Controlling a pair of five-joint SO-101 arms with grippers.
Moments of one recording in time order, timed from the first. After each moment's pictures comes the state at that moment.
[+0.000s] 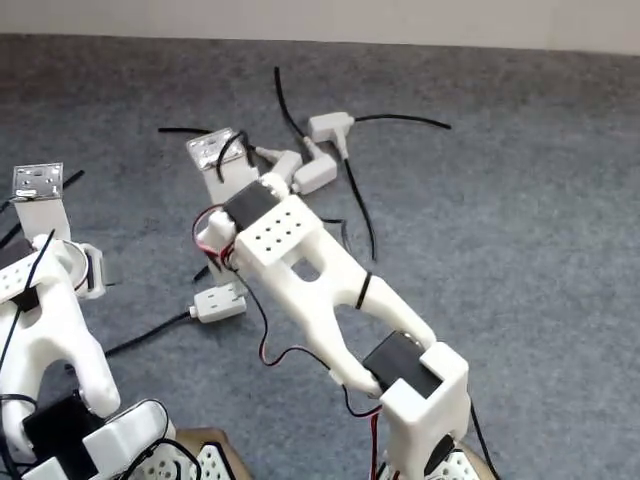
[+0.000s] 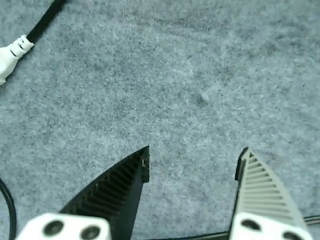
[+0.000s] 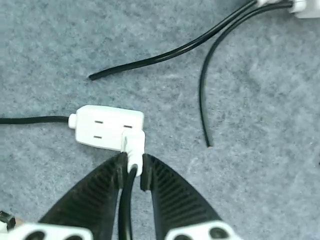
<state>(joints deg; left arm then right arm) -39.9 -14.7 41.3 52.0 -21.2 -50.1 15.9 -14.9 82.2 -15.5</state>
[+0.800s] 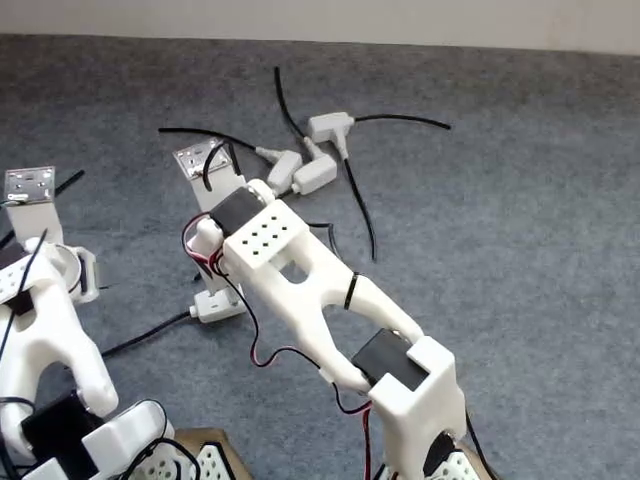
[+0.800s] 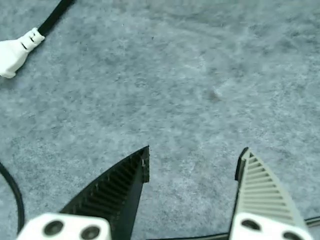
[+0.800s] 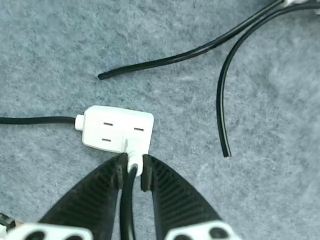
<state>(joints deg) -42.4 -14.7 41.3 52.0 -23.3 -50.9 21.0 -16.7 80.9 -15.5</state>
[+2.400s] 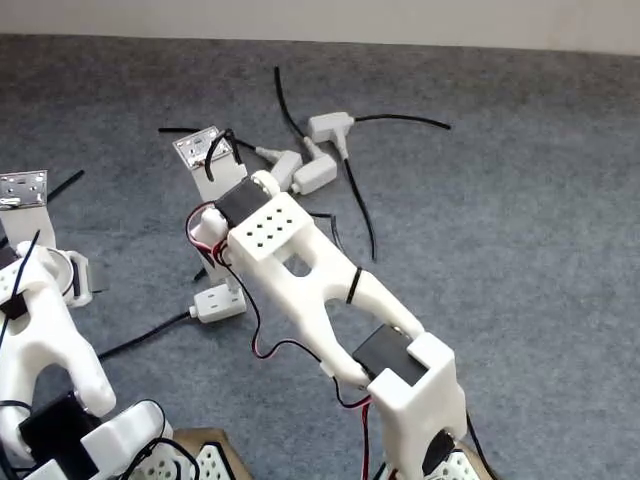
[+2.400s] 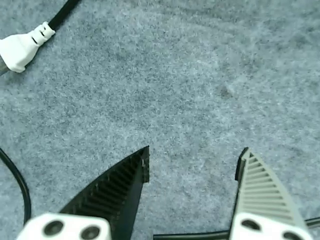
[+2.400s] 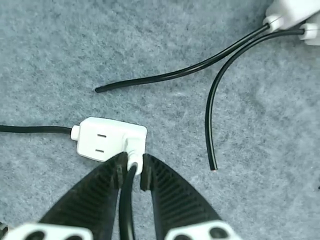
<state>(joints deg) -43.9 -14.7 41.3 52.0 -23.9 -49.3 20.5 -19.5 81.1 -12.2</state>
